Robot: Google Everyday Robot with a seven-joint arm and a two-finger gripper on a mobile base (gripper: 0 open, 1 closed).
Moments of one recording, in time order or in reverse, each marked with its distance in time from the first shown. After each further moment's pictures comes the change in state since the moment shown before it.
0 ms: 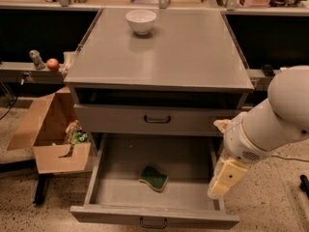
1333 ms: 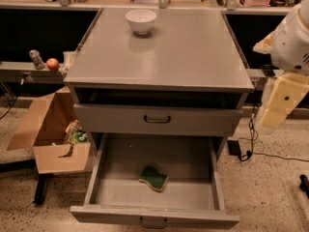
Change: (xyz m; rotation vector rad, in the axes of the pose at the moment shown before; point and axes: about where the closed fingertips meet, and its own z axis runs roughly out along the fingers) arm -0.031 -0.065 -0.184 0.130 0.178 -0.068
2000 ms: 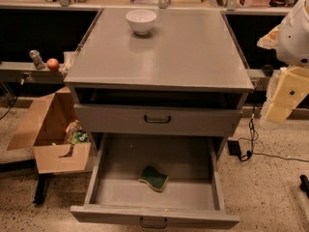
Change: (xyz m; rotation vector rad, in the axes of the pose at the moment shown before) arm 0.001 -0.004 -0.009 0.009 -0.005 0.003
